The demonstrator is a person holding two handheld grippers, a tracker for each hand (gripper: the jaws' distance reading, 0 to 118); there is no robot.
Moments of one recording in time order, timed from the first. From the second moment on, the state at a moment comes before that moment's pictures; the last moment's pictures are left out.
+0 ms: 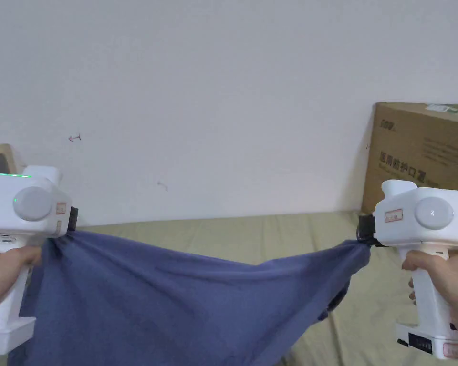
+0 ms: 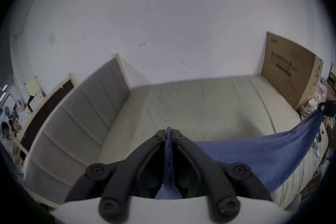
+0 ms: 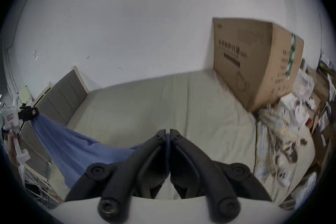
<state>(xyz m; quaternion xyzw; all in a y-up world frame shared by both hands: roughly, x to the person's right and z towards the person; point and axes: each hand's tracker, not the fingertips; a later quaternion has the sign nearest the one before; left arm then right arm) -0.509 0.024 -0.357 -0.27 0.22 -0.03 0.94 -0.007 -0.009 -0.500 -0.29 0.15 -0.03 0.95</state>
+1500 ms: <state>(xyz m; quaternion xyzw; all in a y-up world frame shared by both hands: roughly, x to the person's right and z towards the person) -0.613 -0.130 -0.637 -0.33 0.29 -0.01 0.90 -0.141 -0.082 -0.798 -0.39 0.09 0.06 0.92</state>
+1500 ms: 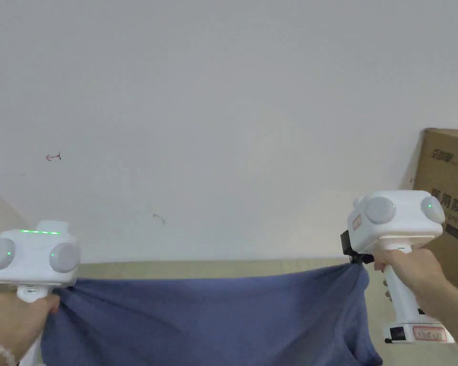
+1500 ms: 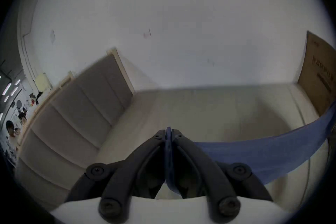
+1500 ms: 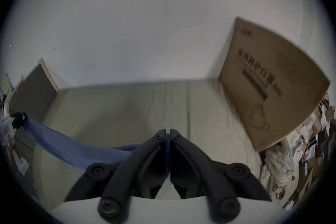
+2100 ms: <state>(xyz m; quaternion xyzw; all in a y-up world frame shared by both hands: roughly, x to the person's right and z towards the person) -0.615 -0.251 -0.482 -0.40 0.22 0.10 0.88 -0.075 -0.219 -0.685 -0.49 0.11 0.04 0.87</state>
